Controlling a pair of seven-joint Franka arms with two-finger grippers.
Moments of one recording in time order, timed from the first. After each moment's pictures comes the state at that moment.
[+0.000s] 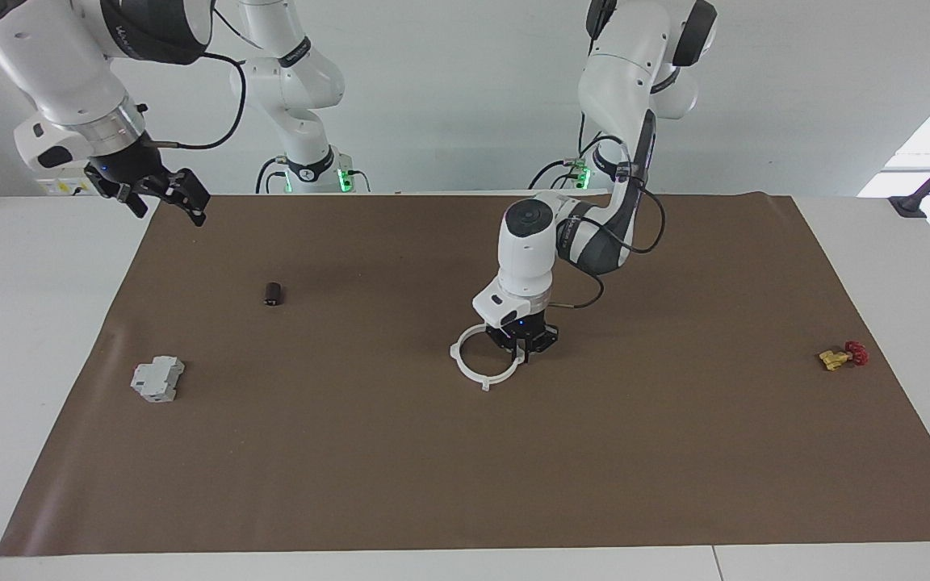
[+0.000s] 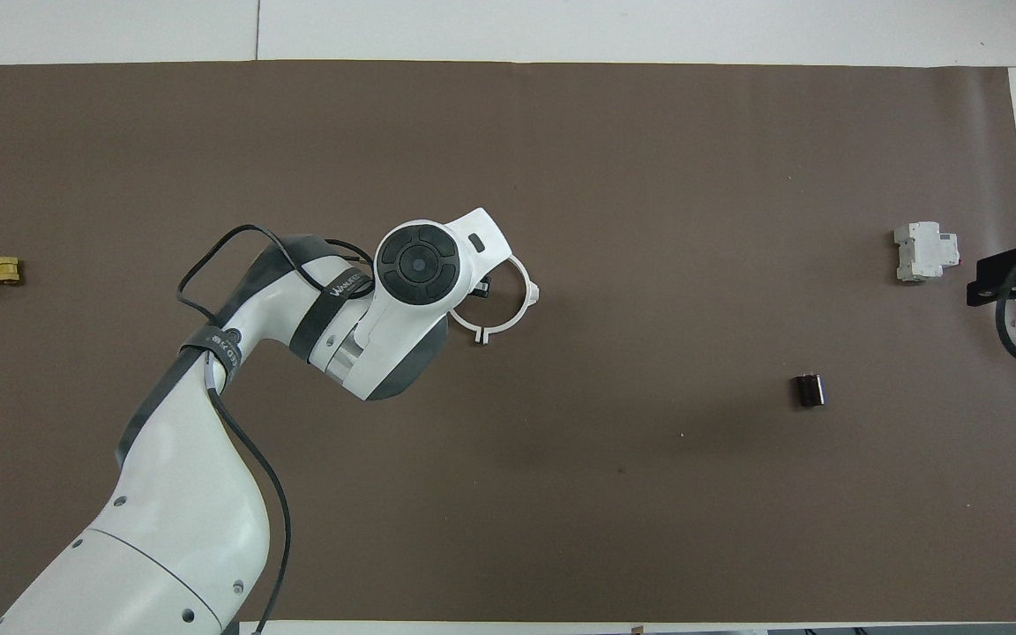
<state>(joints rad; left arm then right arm) -0.58 0.46 -0.04 -1.79 0.19 2.35 -0.46 -0.03 -0.06 -0.07 -1.68 -0.02 1.55 0.09</state>
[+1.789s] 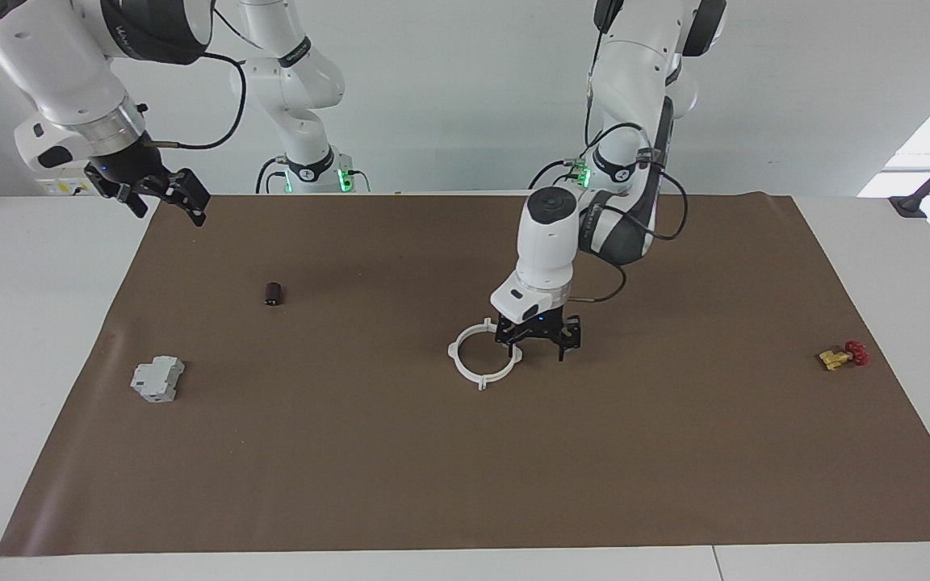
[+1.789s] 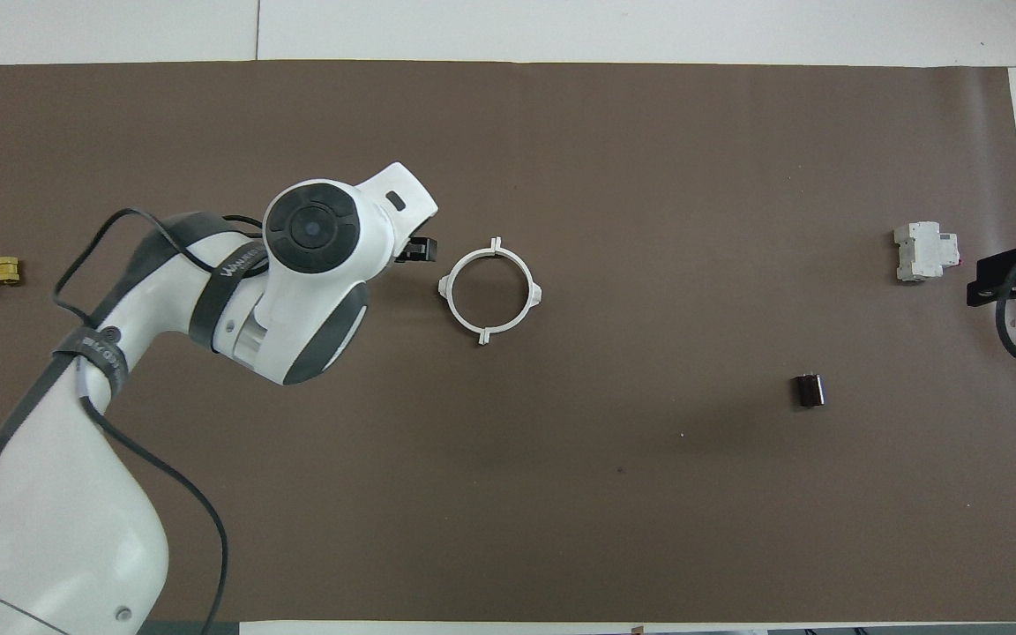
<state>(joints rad) -0.44 0.32 -0.03 -1.83 0.19 2.30 -0.46 -0.03 -0.06 -0.07 -1.68 -0.02 1.55 0.09</state>
